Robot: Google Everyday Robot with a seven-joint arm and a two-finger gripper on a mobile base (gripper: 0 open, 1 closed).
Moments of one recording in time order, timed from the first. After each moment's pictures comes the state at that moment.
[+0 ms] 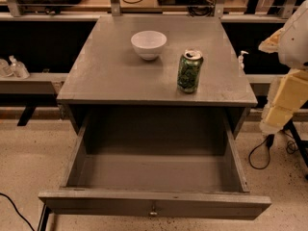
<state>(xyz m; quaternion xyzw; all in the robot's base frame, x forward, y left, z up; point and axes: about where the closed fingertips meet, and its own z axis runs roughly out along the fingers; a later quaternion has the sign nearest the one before) 0.438 -0.216 0.978 -0.60 0.78 -0.04 0.16</state>
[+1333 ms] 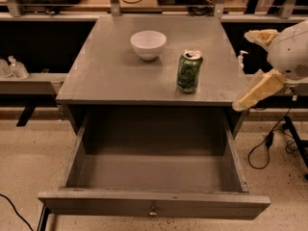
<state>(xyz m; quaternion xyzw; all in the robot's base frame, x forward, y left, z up) 0.525 -0.205 0.953 -0.59 0.70 0.05 0.40</state>
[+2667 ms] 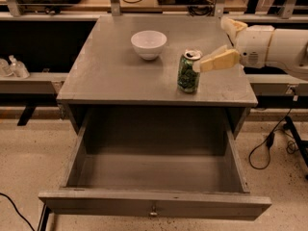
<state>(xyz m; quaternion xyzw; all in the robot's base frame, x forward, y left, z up) 0.638 -0.156 0.963 -0.43 0.64 0.22 0.60</state>
